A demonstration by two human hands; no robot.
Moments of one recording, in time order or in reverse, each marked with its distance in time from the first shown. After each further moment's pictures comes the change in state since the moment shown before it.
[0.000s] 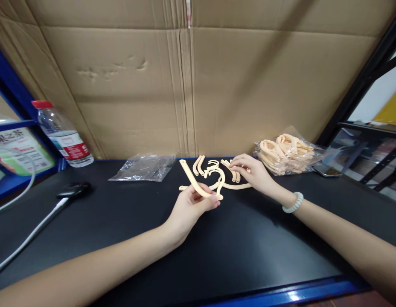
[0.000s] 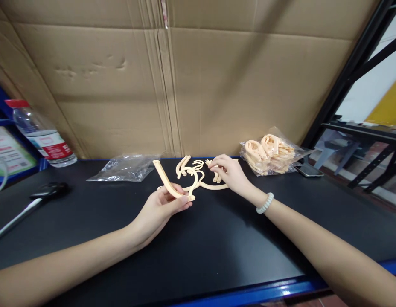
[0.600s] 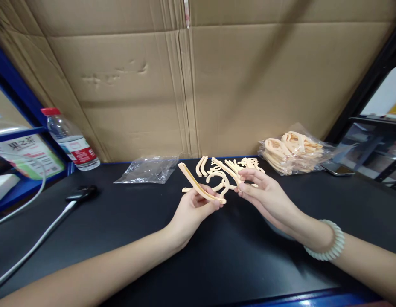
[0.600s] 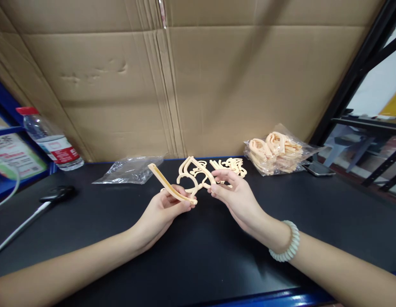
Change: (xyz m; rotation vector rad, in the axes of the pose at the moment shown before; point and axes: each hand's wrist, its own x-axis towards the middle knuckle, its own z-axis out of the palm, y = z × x) left_hand 0.000 0.002 0.000 0.007 -0.057 0.040; right_hand -0.037 -0.075 0.007 0.969 0.158 0.696
